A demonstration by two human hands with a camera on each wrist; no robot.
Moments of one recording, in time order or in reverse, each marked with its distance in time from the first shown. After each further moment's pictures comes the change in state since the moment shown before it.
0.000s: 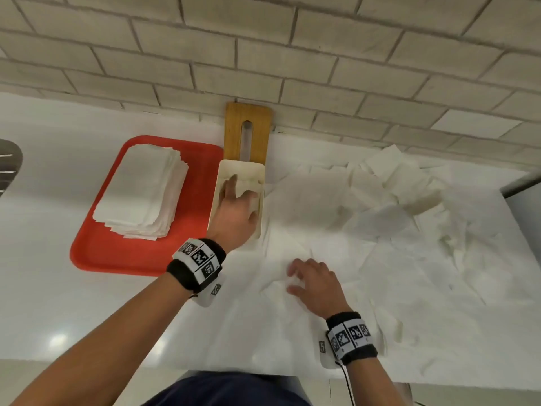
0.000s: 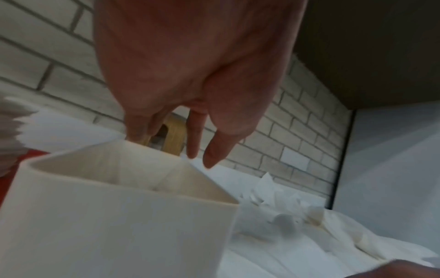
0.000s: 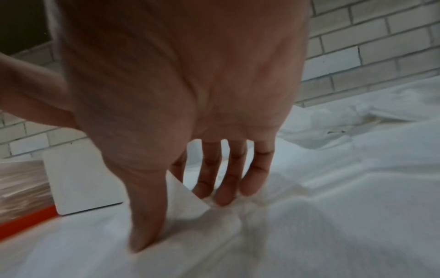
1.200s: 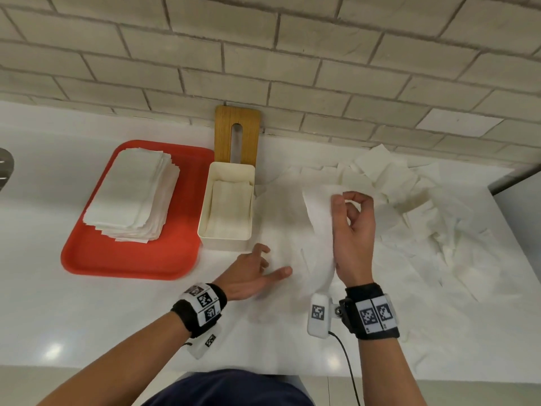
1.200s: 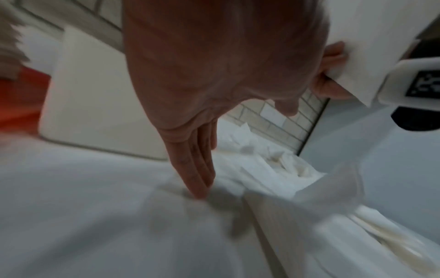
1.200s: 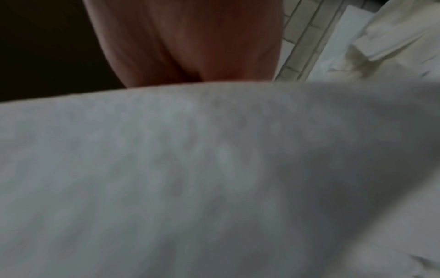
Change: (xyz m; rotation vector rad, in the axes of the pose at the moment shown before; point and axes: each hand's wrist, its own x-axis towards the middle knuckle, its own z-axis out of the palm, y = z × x) left_hand -0.075 0.025 0.061 -0.424 -0.538 -0.139; right_hand -0.012 -0.036 -0.129 1.166 0.749 0.035
